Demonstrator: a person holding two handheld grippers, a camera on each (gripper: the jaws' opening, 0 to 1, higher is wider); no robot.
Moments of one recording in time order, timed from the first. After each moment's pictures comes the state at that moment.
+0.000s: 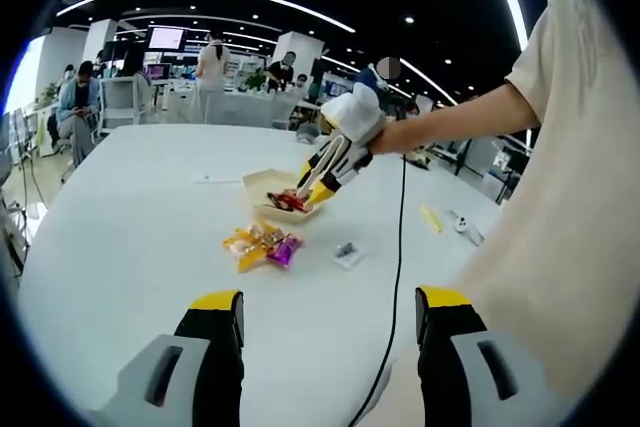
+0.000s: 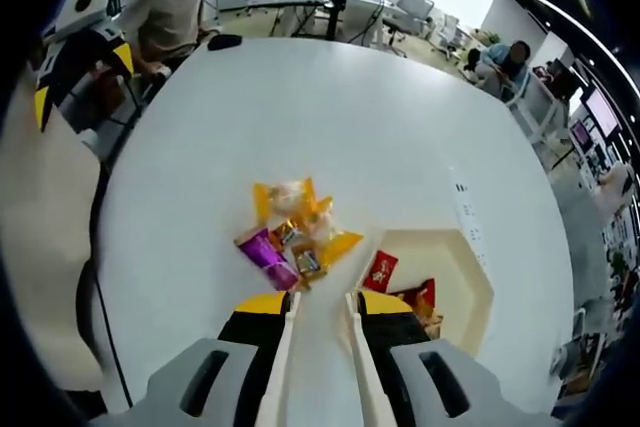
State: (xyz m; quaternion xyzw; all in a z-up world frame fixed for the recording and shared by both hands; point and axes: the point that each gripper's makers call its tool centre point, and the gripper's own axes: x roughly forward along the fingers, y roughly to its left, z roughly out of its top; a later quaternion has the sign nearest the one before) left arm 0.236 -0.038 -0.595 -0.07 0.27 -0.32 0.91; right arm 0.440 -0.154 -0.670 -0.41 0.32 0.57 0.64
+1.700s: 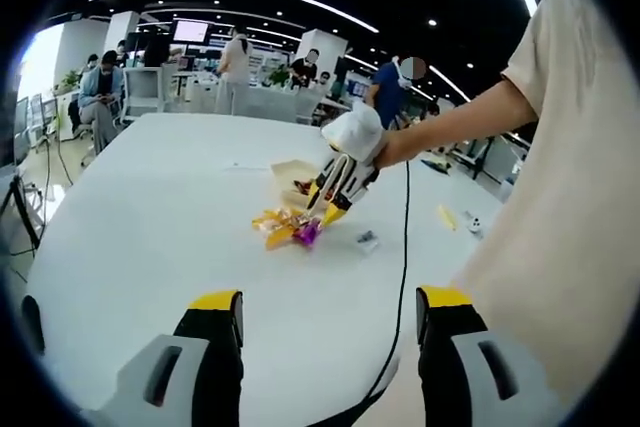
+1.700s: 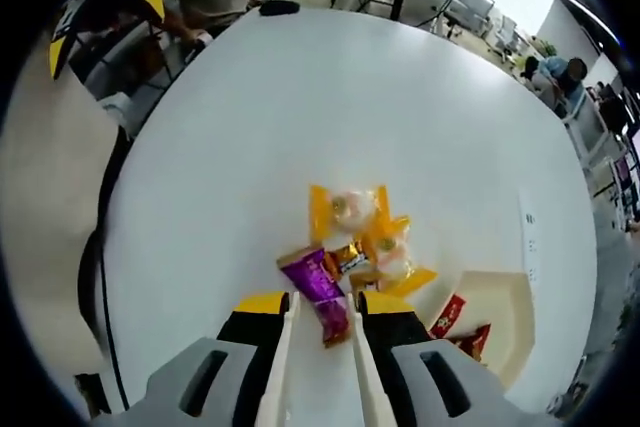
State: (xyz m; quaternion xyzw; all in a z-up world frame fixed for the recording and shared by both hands) left arm 0.210 0.011 -0.609 -0.09 0.28 -0.27 0.92; right arm 0.399 -0.117 -0.718 -0.45 0.34 0.63 0.54
